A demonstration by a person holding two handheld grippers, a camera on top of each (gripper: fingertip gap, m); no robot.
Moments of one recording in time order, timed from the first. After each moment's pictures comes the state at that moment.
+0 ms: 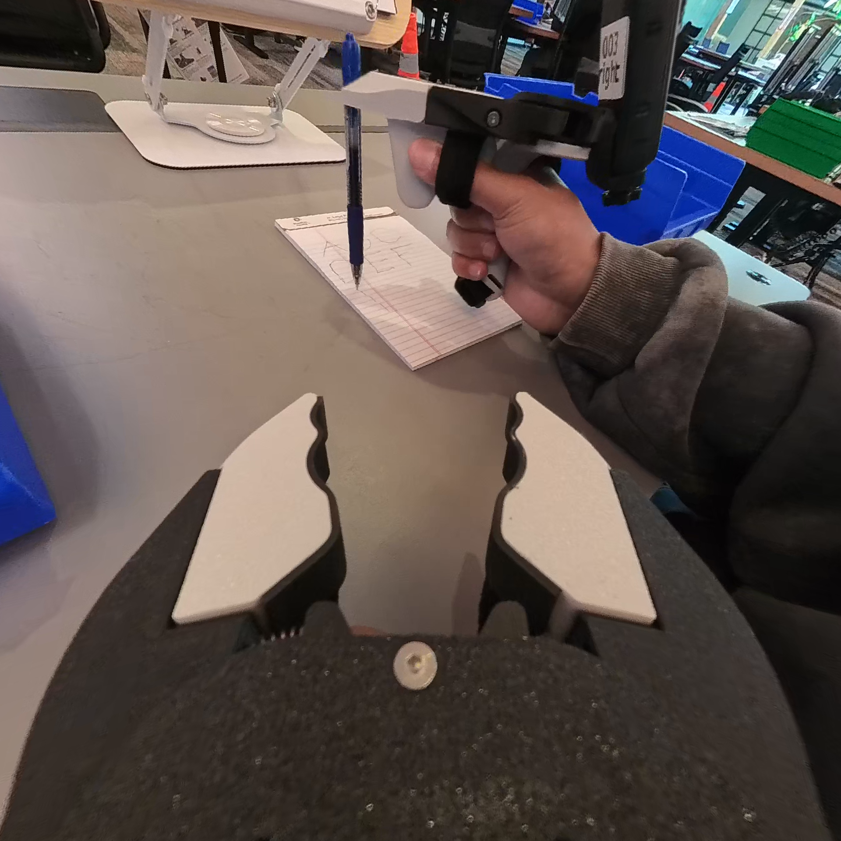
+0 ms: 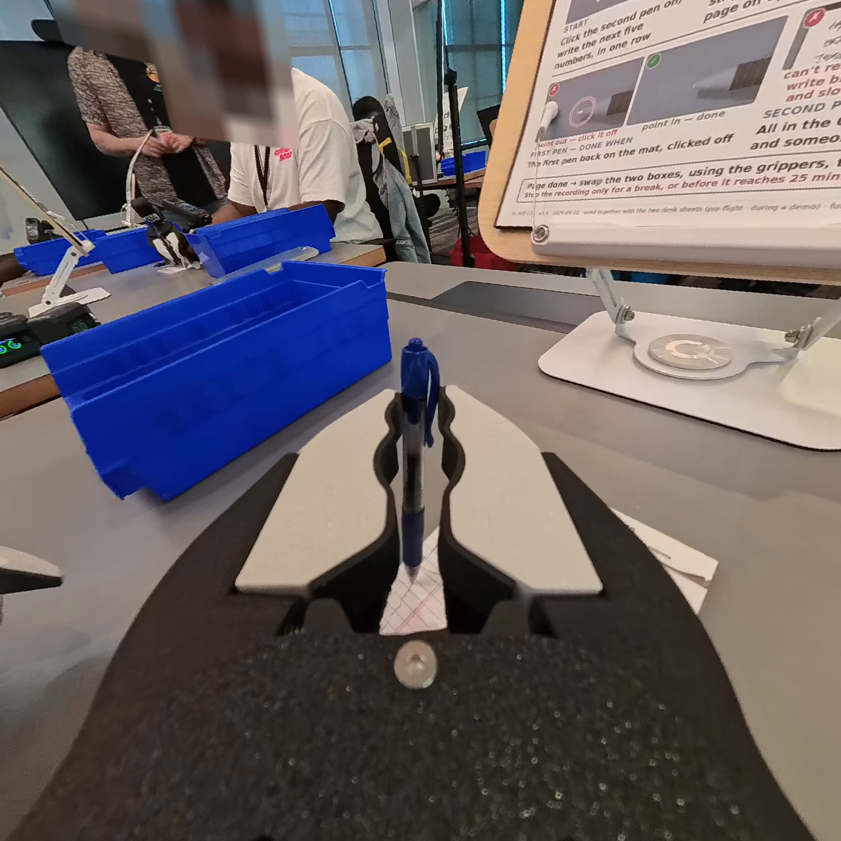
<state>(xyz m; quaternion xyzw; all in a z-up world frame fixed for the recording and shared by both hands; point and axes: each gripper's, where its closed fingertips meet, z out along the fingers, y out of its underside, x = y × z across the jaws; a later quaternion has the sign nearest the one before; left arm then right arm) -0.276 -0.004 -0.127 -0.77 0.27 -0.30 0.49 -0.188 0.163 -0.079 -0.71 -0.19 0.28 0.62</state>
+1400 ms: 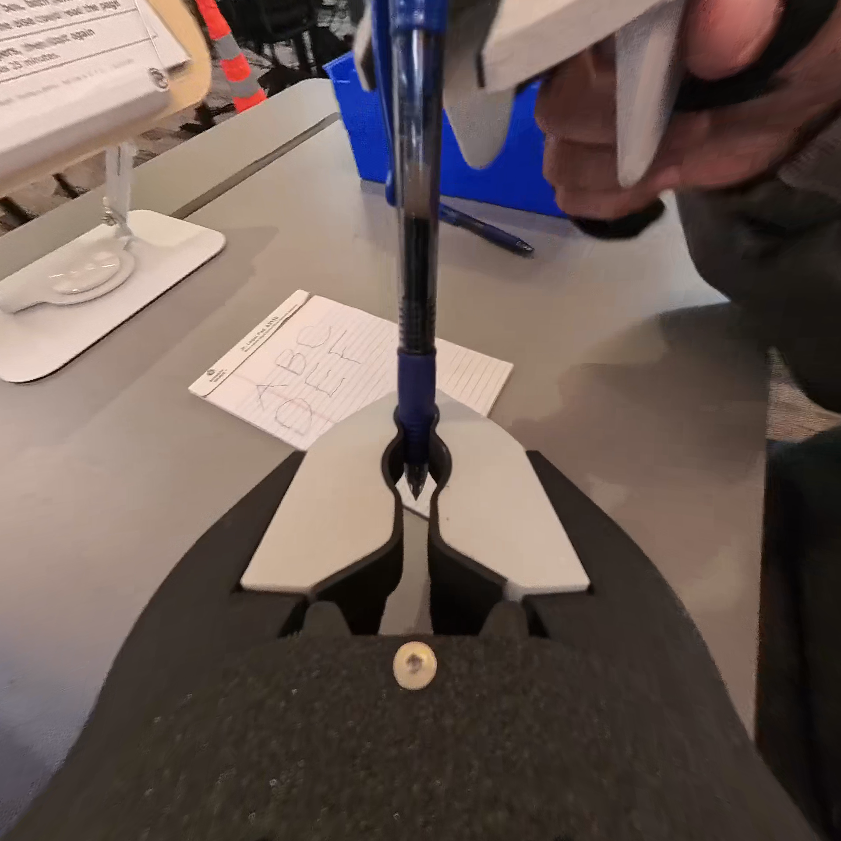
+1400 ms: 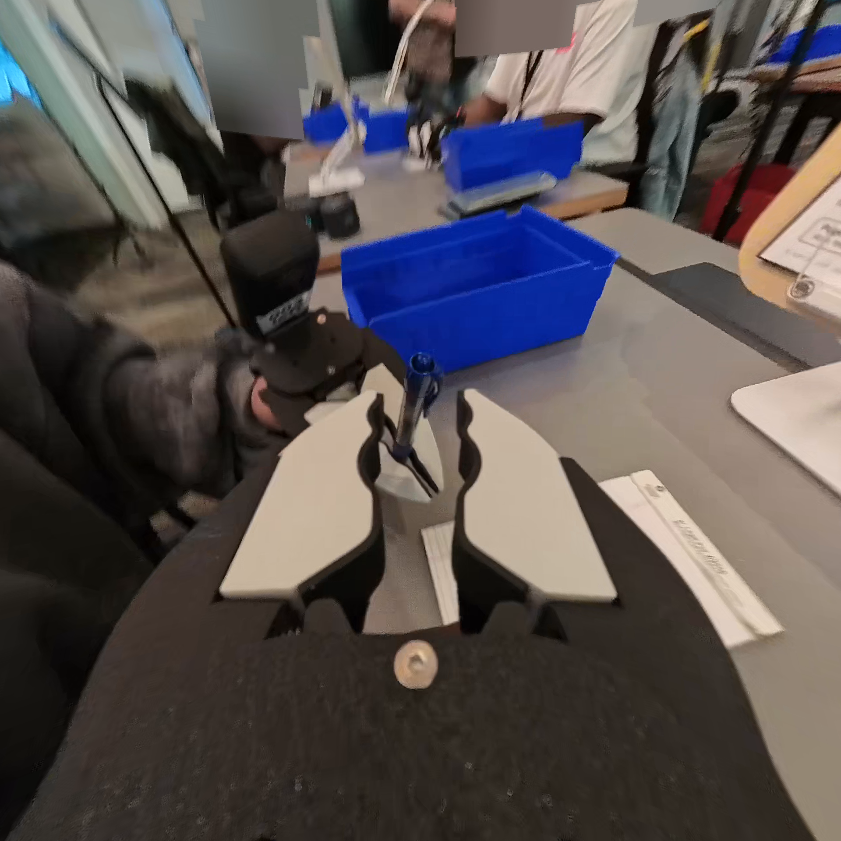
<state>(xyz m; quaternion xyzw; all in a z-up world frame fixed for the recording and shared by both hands) -0.189 0.055 -0.109 -0.69 0.48 -0.28 0.46 -0.188 0.053 -0.013 -0.66 -0.42 0.40 0.48</state>
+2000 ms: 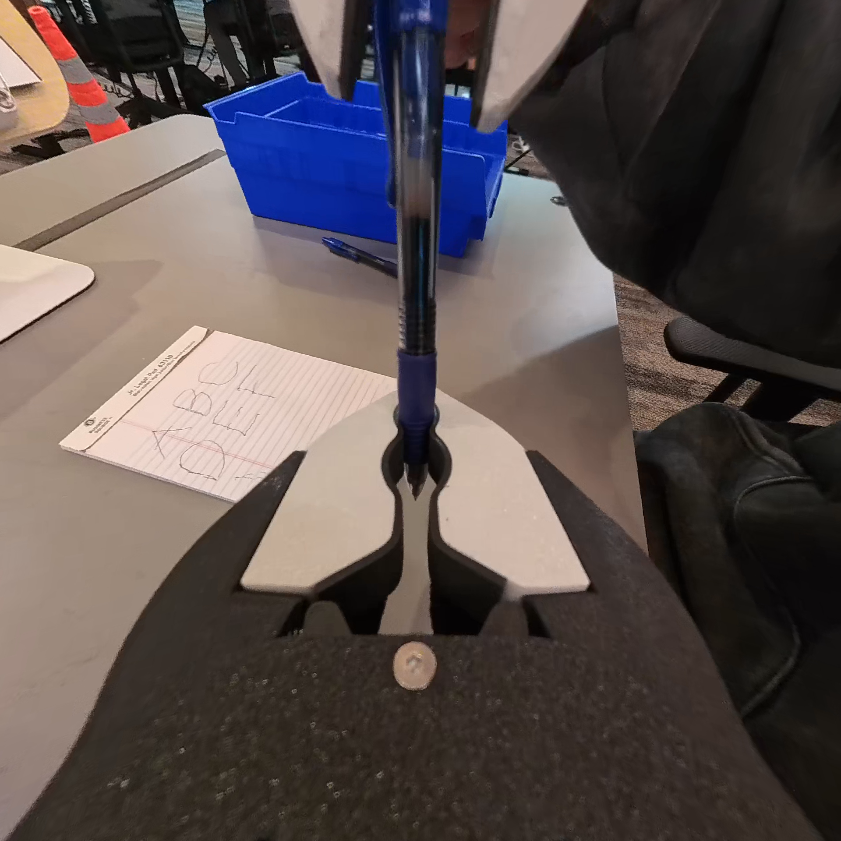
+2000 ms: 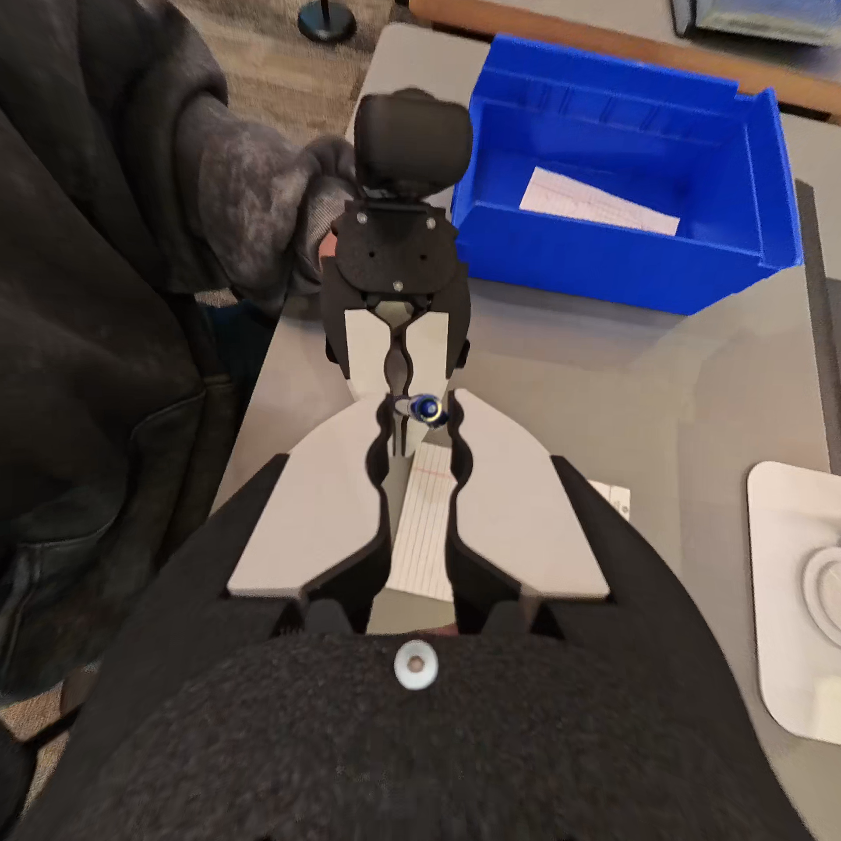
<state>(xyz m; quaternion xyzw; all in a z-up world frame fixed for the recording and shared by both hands) -0.178 0.026 -0.098 -0.63 0.51 -0.40 0.42 -0.196 0.033 -0.007 -0.60 -0.68 0.29 0.31</state>
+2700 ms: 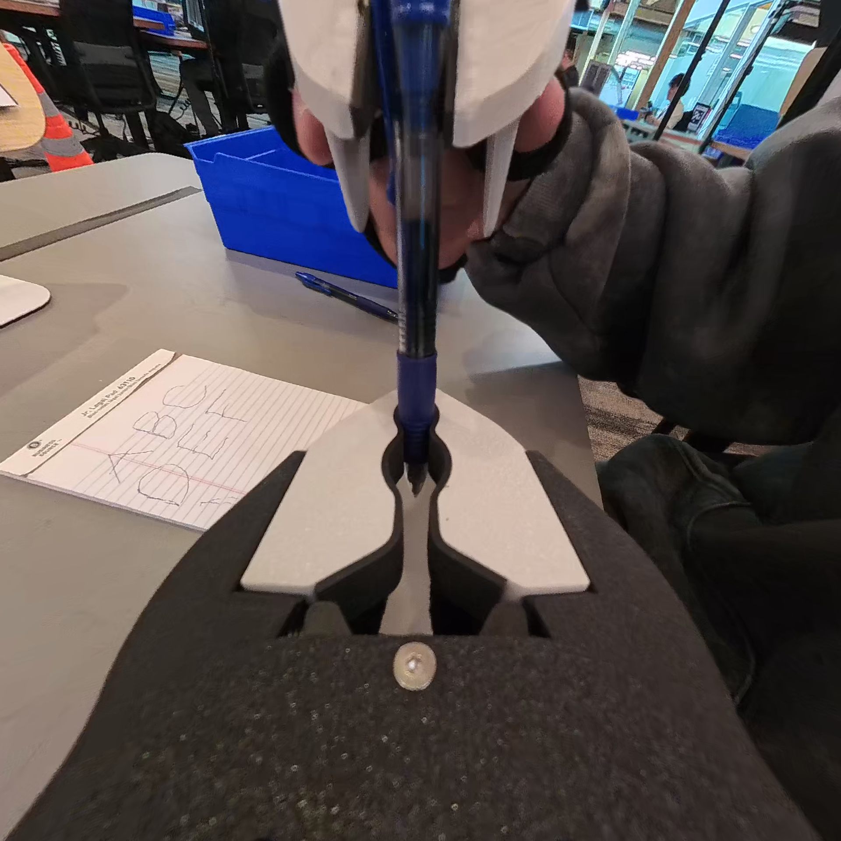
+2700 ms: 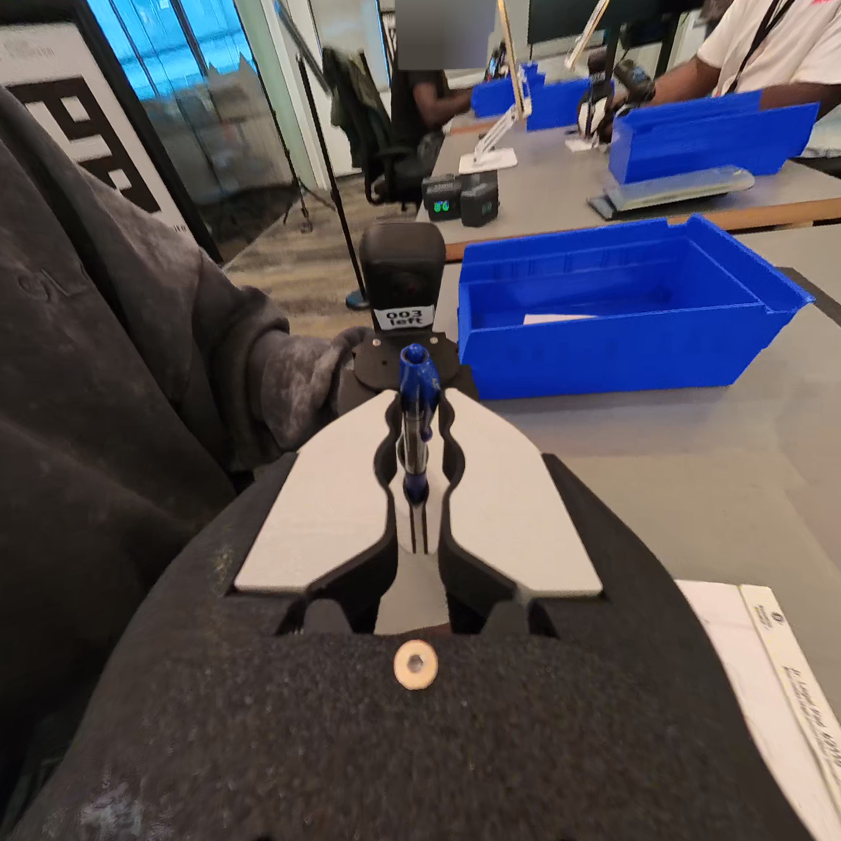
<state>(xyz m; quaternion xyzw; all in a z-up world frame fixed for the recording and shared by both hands) -0.177 0.020 -0.088 -0.61 0.49 -0.47 0.42 -0.214 0.036 -0.002 -0.58 -0.52 0.49 0.40</state>
